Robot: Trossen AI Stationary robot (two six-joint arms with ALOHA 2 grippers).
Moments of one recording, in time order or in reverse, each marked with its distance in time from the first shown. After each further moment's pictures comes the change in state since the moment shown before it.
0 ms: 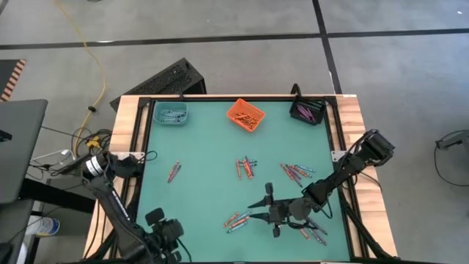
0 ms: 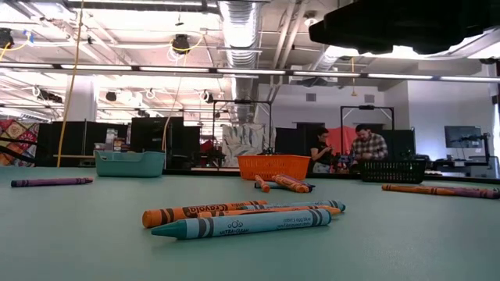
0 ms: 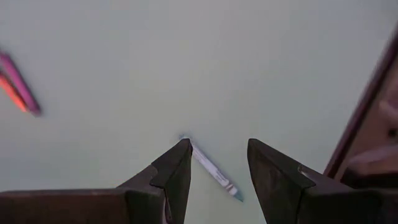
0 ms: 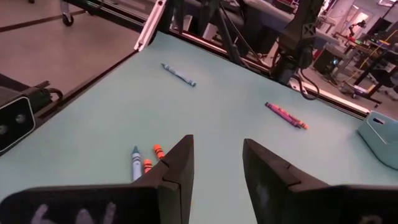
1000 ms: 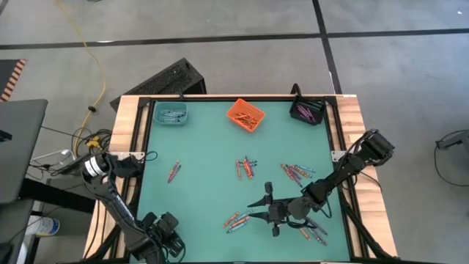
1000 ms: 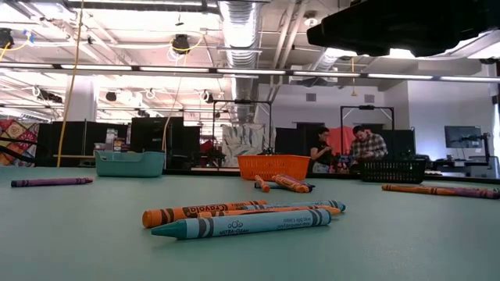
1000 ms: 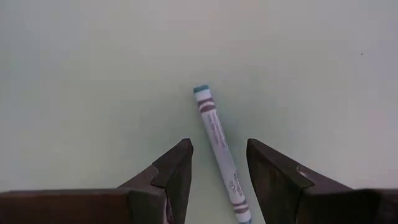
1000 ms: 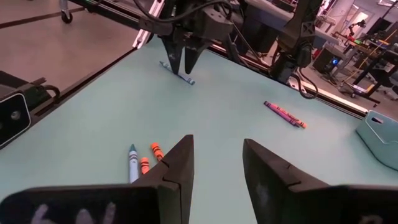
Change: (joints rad) left arm -0.031 0.001 -0.363 0.361 0.098 -0.498; right arm -0.013 0.000 0.000 -0.005 -0.004 -0.007
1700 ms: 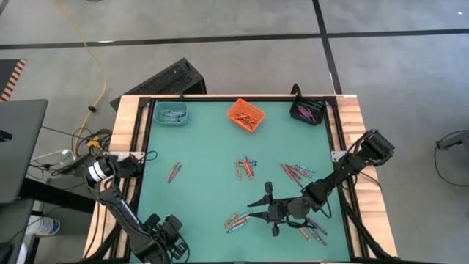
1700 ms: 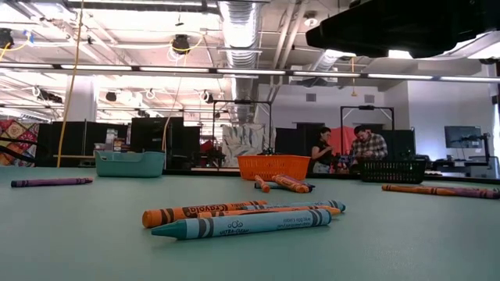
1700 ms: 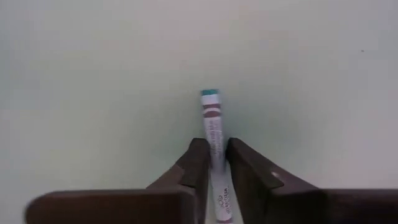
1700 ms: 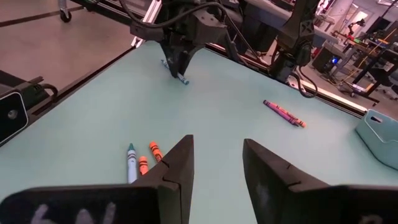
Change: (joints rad) left arm 0.030 0.087 0.050 0.005 0.028 0.064; right arm 0.000 0.000 0.000 -0.004 0.000 0.001
